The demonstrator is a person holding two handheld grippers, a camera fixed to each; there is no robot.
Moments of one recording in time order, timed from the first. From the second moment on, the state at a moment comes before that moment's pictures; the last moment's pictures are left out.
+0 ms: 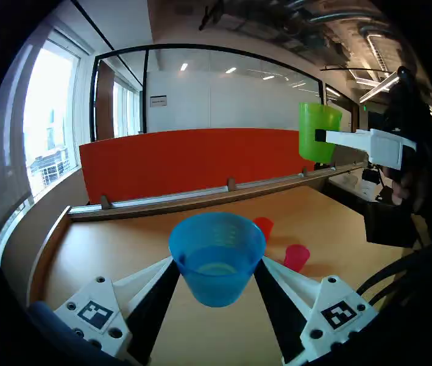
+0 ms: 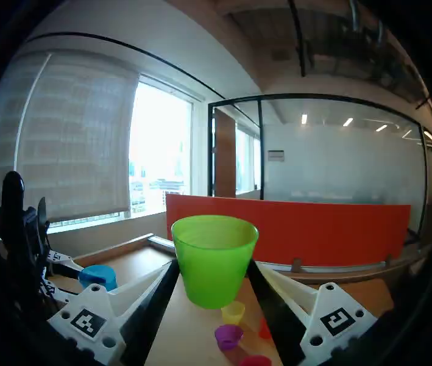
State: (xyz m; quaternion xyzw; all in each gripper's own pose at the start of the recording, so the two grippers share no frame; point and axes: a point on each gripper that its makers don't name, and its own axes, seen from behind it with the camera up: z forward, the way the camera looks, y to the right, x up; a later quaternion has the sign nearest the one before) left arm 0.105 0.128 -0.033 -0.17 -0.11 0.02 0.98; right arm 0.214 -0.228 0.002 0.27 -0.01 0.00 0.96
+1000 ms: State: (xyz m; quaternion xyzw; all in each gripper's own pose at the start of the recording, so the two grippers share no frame) left arm 0.122 0.162 -0.051 -0.20 -0.10 0.02 0.97; right arm 0.230 -0.172 -0.041 0.24 0.00 -0.01 0.97
